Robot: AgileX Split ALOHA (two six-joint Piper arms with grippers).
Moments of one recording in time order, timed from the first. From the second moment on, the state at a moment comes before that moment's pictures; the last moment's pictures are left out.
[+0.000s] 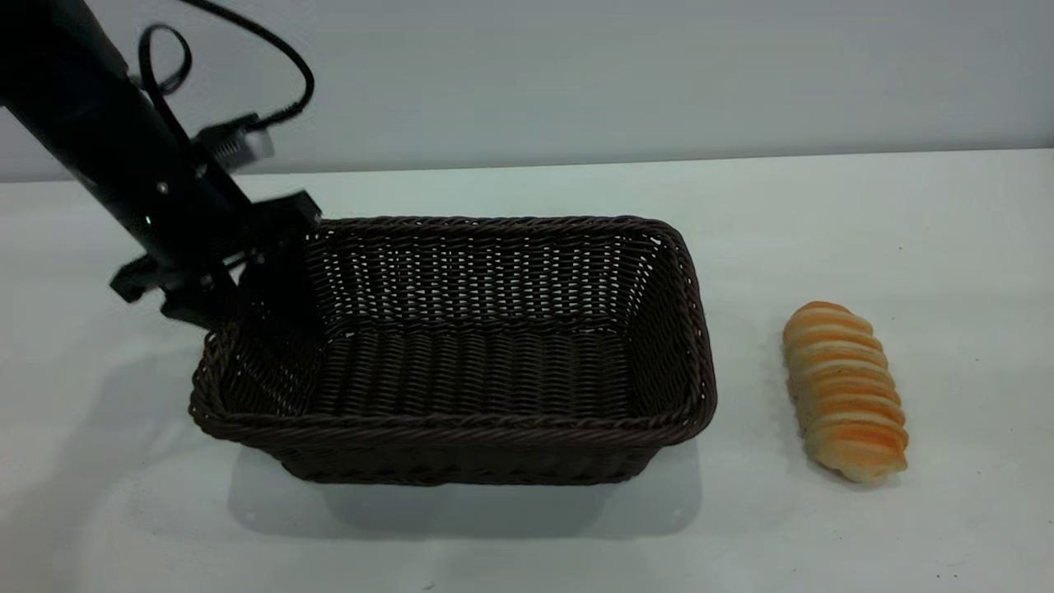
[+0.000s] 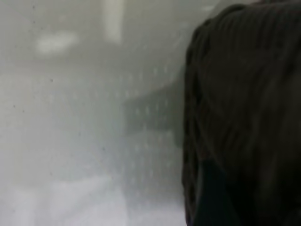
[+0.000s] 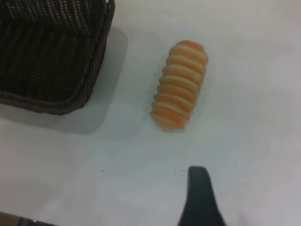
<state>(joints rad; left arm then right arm) -0.09 2.18 -1.31 -0.58 0.65 0.32 -0.05 0.61 -0.50 0.34 0.76 -0.35</state>
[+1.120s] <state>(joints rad) -0.09 1.70 -1.33 -0.28 0.84 0.13 0.05 1.67 -0.84 0.67 0.58 -0.64</state>
